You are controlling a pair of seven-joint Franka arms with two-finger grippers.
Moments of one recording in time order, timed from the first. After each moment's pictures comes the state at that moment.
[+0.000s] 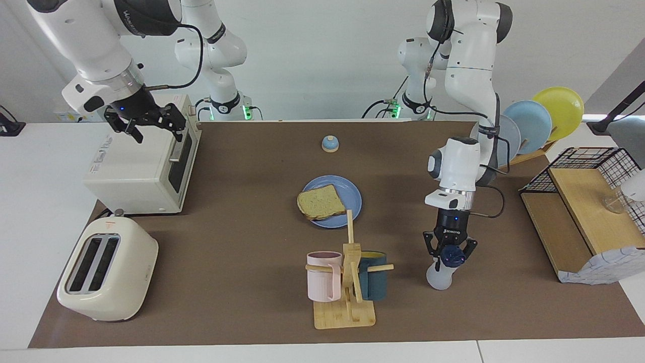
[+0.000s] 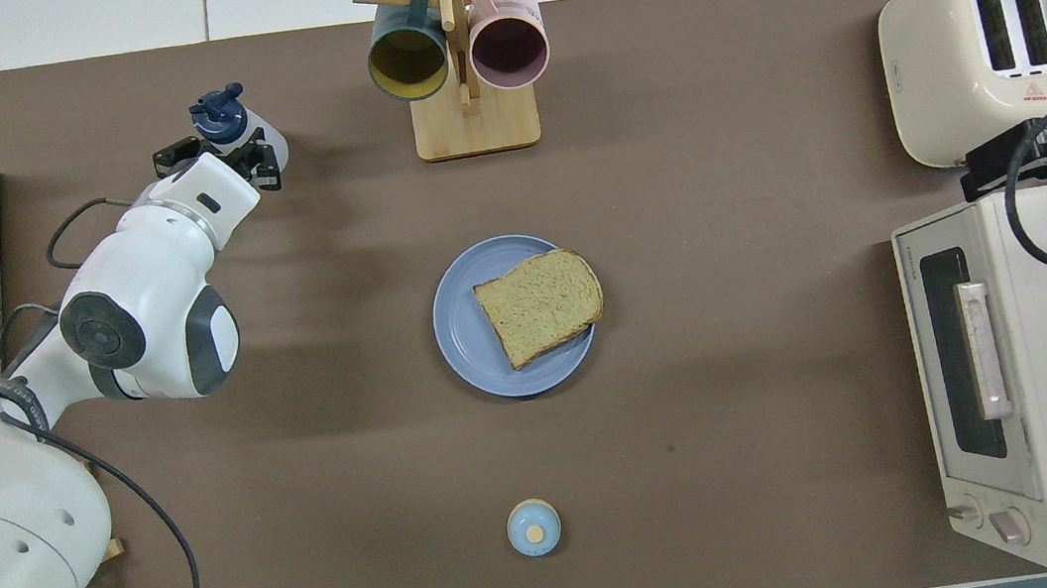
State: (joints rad) left arm -0.18 0.49 -0.04 -1.97 0.01 3.25 0.12; right arm 0.06 0.03 -0.07 -1.55 0.03 1.49 0.00
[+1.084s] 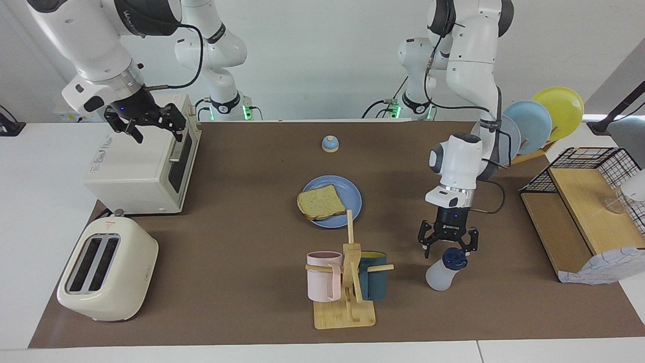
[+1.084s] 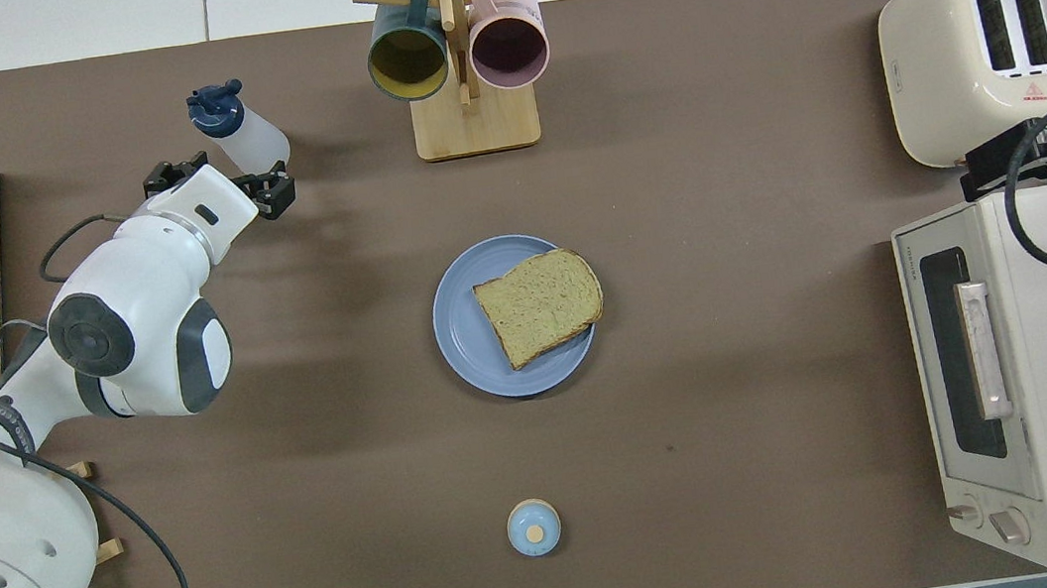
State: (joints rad) left arm -0.18 0.38 -0.05 -2.13 0.01 3.23 0.12; right arm 0.06 0.03 -0.07 -1.55 0.03 1.49 0.00
